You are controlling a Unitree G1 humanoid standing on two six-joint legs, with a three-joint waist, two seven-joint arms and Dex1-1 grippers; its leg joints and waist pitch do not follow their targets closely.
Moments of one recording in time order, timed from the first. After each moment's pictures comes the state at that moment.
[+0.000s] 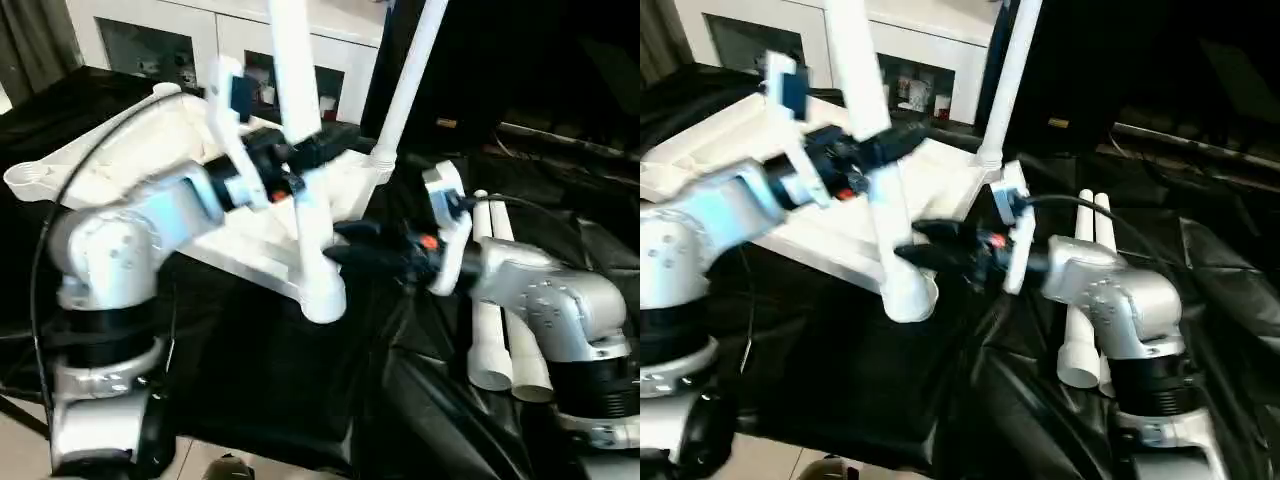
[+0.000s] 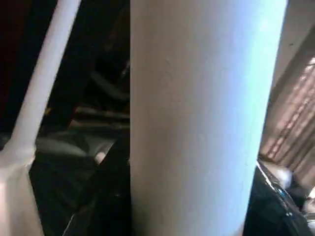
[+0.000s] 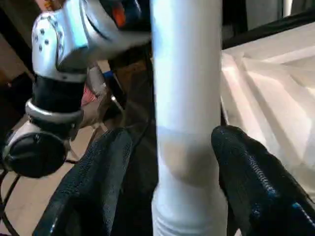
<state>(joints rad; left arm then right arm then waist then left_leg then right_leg) -0.76 0.24 0.22 -0.15 -0.84 1.04 -0.49 -0.50 -0.34 0.04 -0.07 0.66 0.85 1.01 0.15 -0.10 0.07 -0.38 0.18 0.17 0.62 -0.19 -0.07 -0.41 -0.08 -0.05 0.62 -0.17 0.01</state>
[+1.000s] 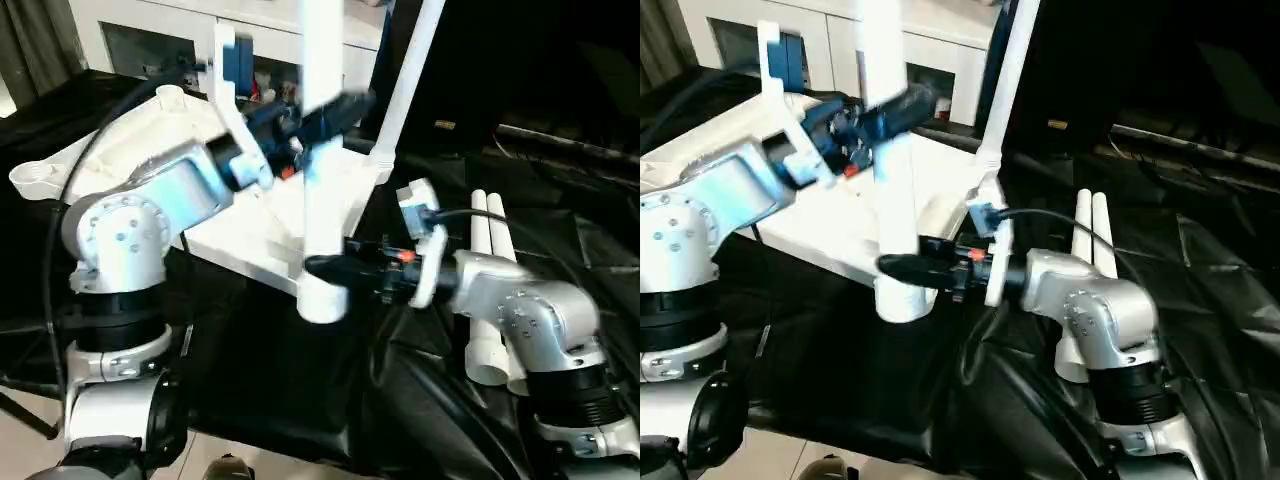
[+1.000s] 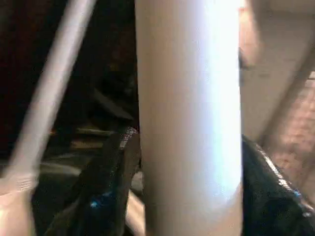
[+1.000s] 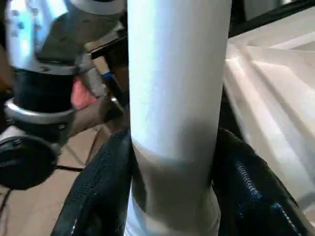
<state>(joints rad) -0.79 0.20 0.20 -0.10 -0.78 0.94 -0.39 -0.48 -0.26 0.07 -0.06 0.64 0.84 0.90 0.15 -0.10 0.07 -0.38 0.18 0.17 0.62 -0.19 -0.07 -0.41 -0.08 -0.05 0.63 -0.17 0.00</state>
